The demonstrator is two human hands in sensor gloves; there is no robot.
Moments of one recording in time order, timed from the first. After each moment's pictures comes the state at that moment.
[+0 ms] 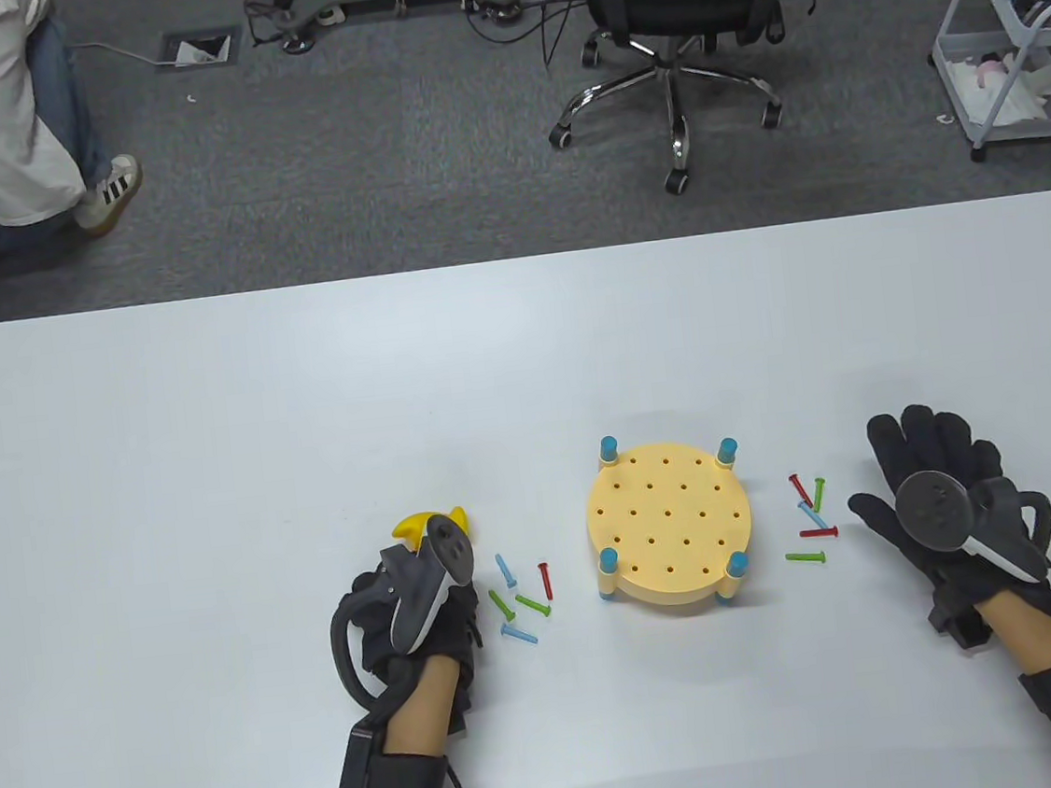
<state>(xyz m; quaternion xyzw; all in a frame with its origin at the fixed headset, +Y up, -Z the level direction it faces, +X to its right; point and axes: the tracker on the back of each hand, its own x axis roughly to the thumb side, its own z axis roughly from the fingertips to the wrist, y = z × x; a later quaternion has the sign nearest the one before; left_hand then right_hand) -0.161 -0.774 -0.280 -0.13 0.15 0.01 0.98 0.344 -0.769 -0.270 0.00 -0.03 1.00 0.05</state>
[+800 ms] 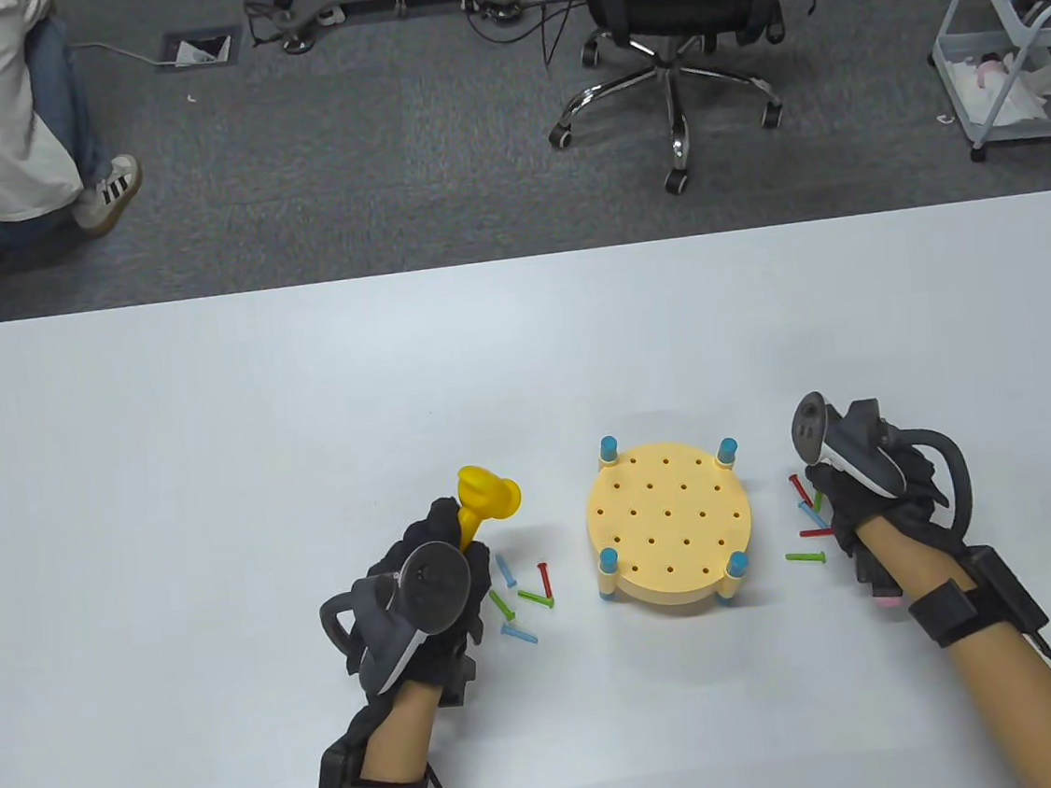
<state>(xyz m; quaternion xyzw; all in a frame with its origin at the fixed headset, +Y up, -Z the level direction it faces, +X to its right) -0.149 -0.708 -0.251 0.10 -0.04 0.12 0.99 0.278 -0.761 -0.346 -0.19 0.12 0.97 -0.12</state>
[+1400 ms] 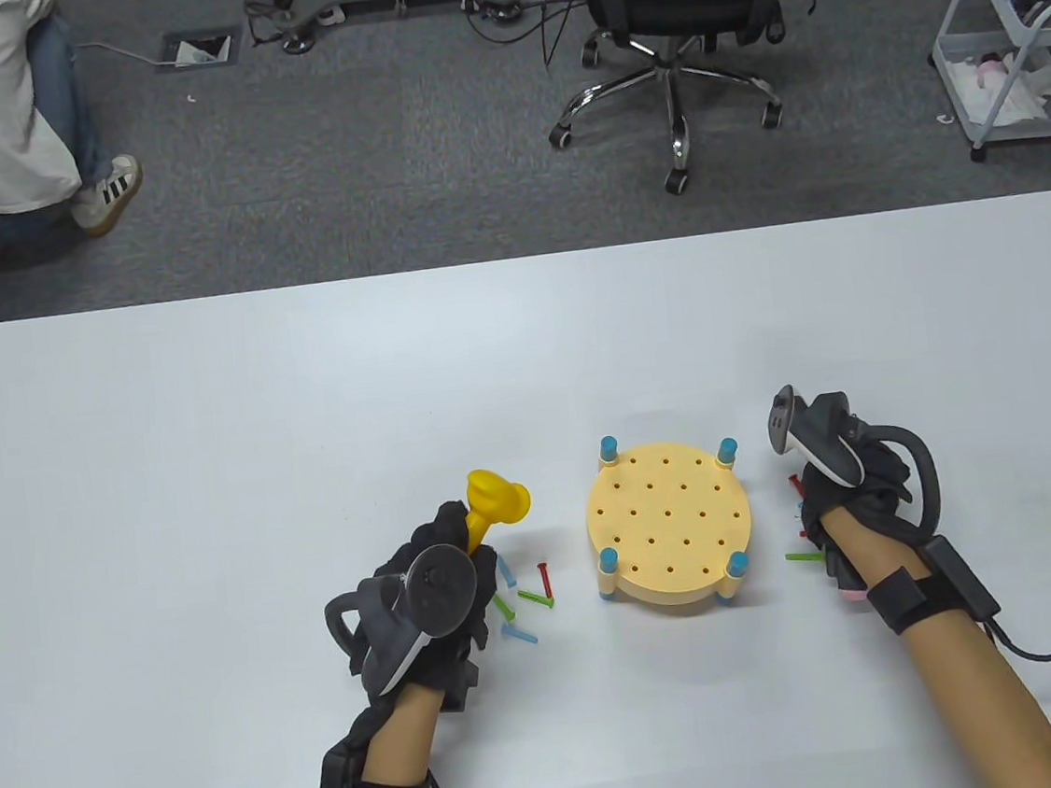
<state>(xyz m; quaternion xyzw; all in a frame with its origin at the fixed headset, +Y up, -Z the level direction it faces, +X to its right) -0.149 -0.710 -0.251 0.08 -0.04 0.13 0.99 0.261 -0.771 -0.355 -0.23 0.14 0.95 -0.16</state>
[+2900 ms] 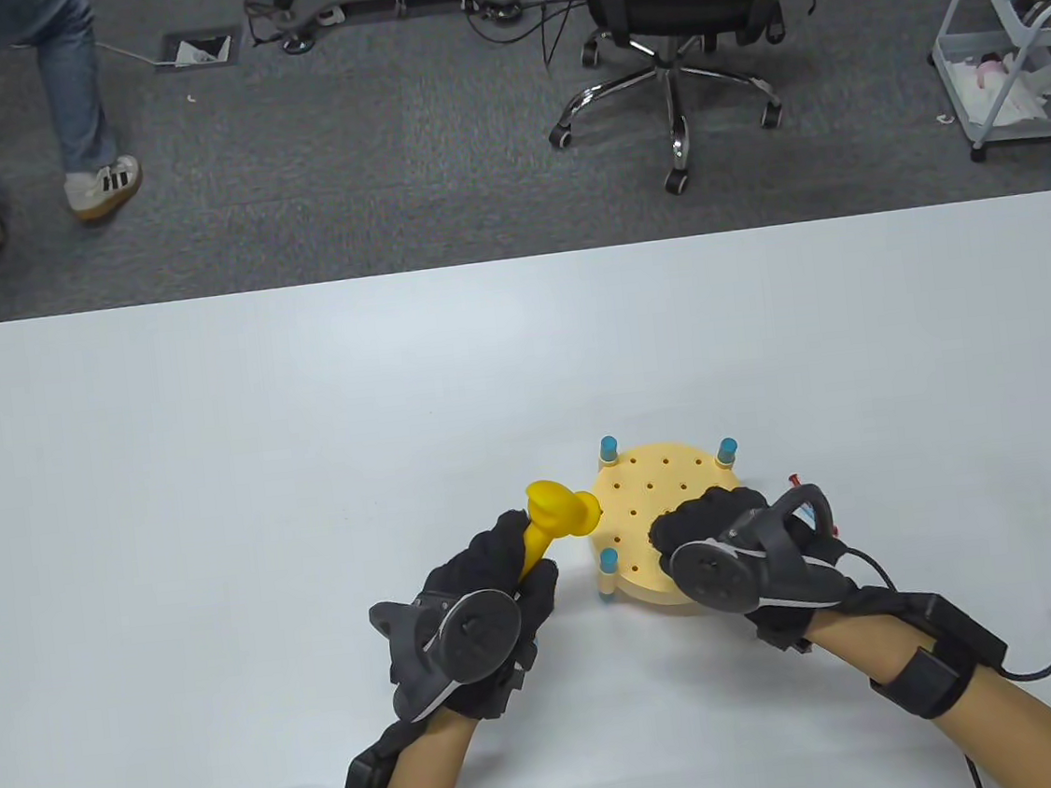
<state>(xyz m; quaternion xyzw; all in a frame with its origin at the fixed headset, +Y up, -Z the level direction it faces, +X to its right) -0.115 -0.695 -0.225 0.17 -0.15 0.19 0.96 0.119 -0.680 -0.244 0.28 -0.08 0.96 -0.03</state>
